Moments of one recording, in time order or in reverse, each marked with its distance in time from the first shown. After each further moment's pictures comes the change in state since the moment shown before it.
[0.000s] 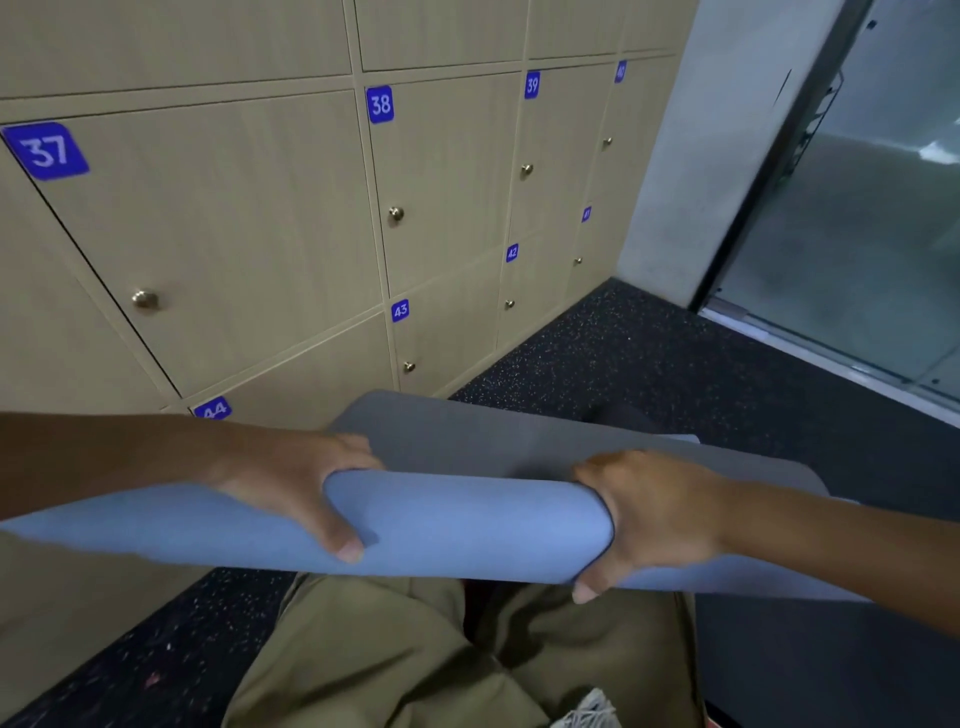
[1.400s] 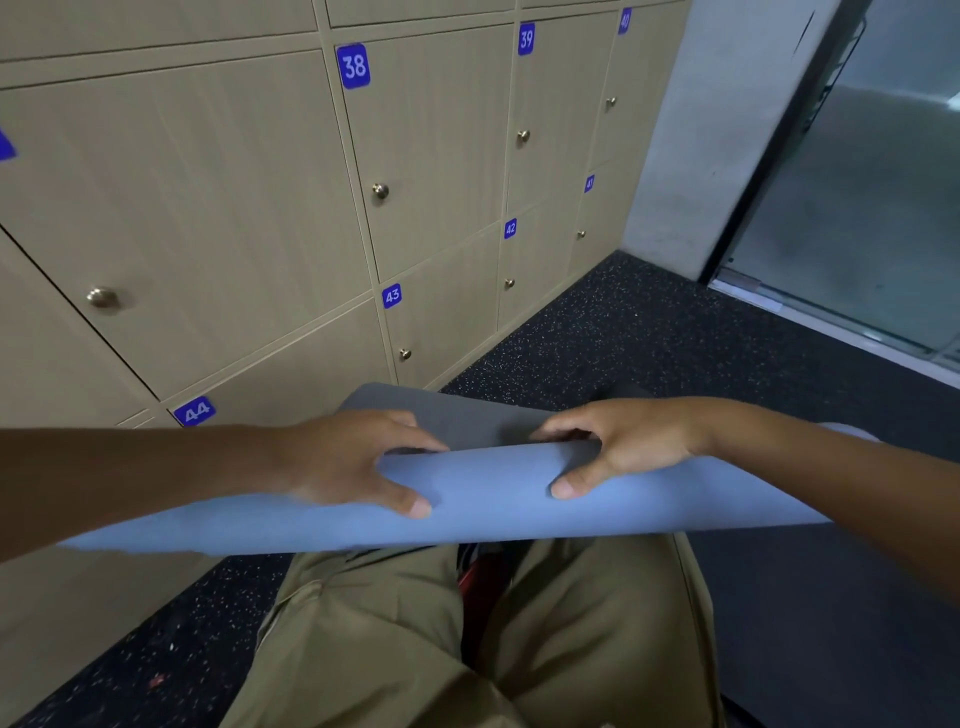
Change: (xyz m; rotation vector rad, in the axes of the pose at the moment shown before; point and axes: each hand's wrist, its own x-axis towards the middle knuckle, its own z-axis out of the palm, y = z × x) left_hand 0.079 0.002 0.001 -0.180 0.085 0.220; right_hand 0.071 0.053 -0.029 0.317 -0.210 -0.023
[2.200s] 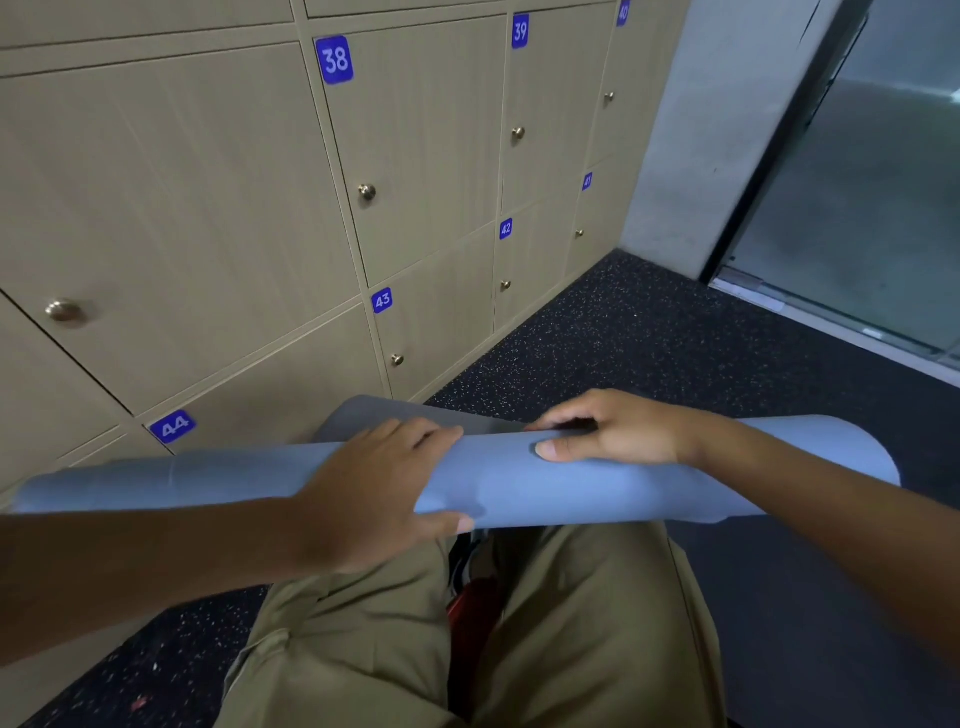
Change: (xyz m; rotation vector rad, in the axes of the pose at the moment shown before) left_hand 0.032 0.019 0.041 0.336 0.471 0.010; right_hand 0.035 0.037 -0.011 0.163 0.214 -0.152
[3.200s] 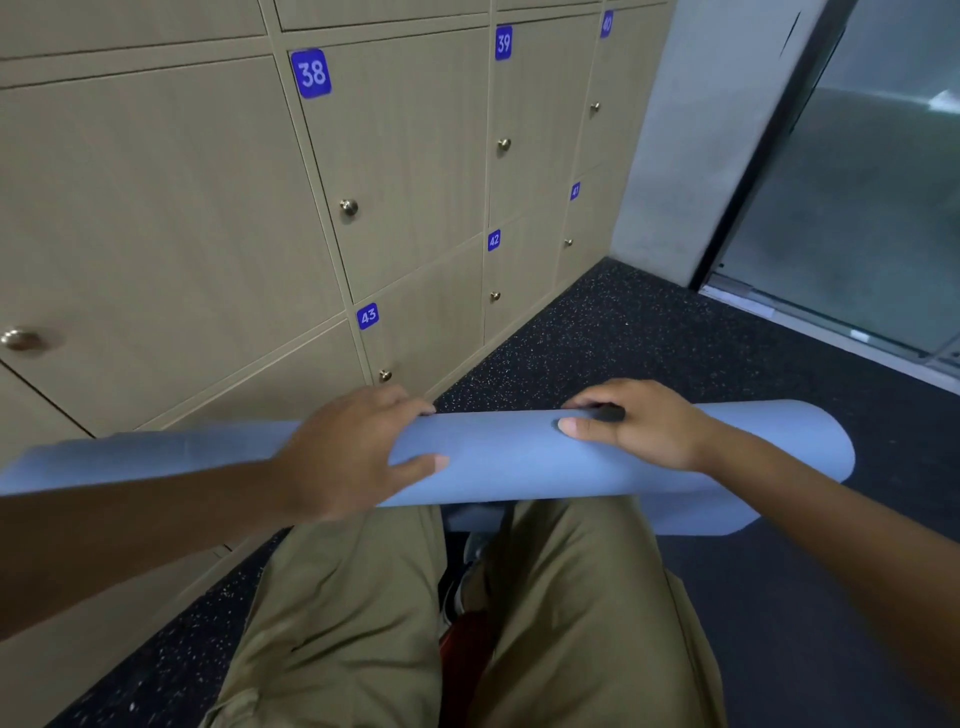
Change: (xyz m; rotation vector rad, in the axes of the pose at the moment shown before) left_hand 0.052 -0.046 -0.006 -0.024 0.064 -0.039; right_hand 0.006 0.049 -0.019 -0.102 0.356 0.112
